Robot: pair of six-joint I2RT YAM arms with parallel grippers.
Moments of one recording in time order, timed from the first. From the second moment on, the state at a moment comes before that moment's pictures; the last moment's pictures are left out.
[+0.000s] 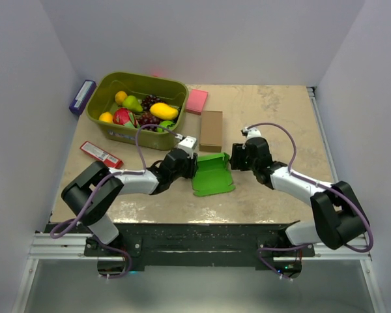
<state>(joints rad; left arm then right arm) -0.77 1.65 0.69 0.40 -0.15 -0.33 0.45 1.38 0.64 0.06 0.10 0.32</state>
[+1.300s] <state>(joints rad) -0.68 1.65 0.70 0.38 -0.04 -0.29 0.65 1.06 0.48 0.01 -0.12 0.36</state>
